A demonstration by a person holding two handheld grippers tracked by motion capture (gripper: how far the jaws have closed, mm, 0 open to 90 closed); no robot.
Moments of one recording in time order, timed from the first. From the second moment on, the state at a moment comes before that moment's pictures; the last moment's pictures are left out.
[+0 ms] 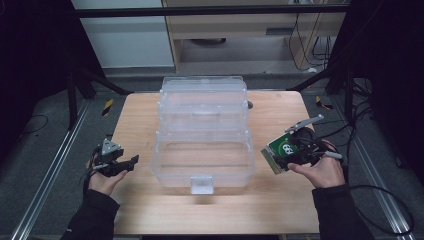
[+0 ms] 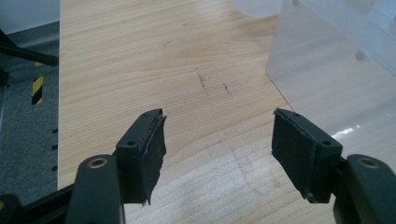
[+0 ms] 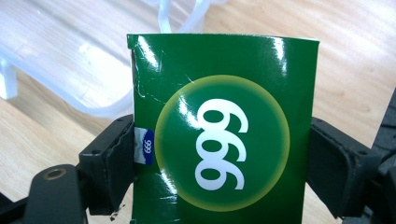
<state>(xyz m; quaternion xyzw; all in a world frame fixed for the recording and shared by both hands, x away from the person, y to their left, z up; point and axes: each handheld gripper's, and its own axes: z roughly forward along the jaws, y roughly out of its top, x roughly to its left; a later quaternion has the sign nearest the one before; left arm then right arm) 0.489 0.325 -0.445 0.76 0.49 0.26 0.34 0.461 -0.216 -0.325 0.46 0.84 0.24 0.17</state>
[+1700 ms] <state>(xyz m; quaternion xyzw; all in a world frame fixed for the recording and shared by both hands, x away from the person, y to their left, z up) 0.490 0.326 -0.445 0.76 0.49 0.26 0.34 0.505 -0.131 -0.284 0.21 0.94 0.27 0.10</state>
